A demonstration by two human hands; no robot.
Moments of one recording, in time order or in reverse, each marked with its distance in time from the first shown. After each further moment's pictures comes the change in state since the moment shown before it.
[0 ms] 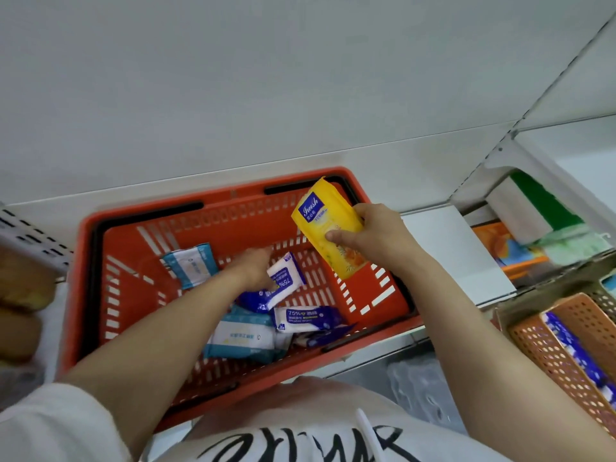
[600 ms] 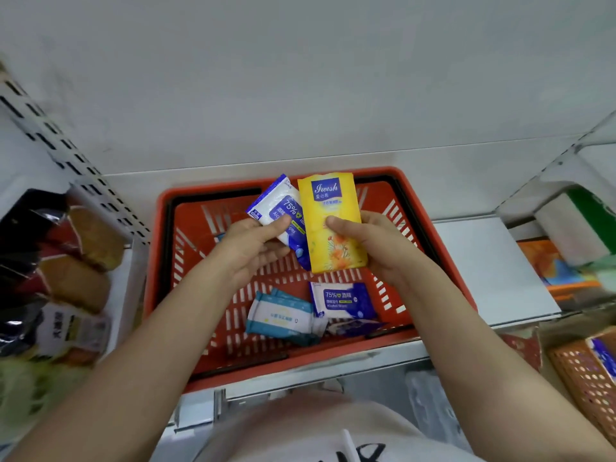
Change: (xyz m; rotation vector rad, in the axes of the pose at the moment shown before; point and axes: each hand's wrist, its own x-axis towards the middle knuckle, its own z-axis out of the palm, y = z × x) left_hand -0.110 -0.018 -0.054 -1.520 0.224 -0.062; right_hand -0.014 -0.052 0.053 0.916 -0.368 0.156
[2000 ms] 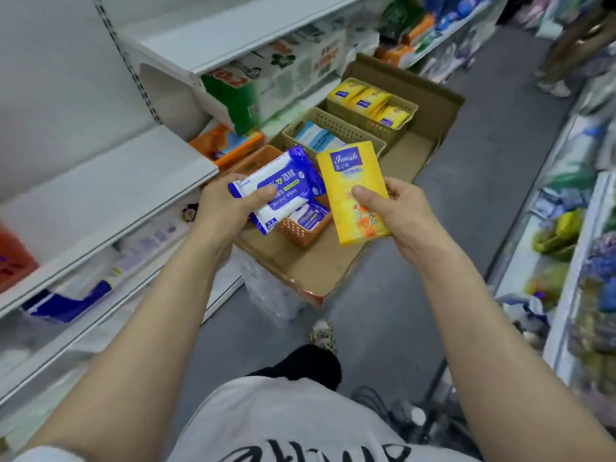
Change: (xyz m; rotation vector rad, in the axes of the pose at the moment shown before) left_hand -0.273 -0.297 0.519 0.465 -0.439 0.233; right_hand -0.536 0.229 -0.458 0.153 0.918 -0.245
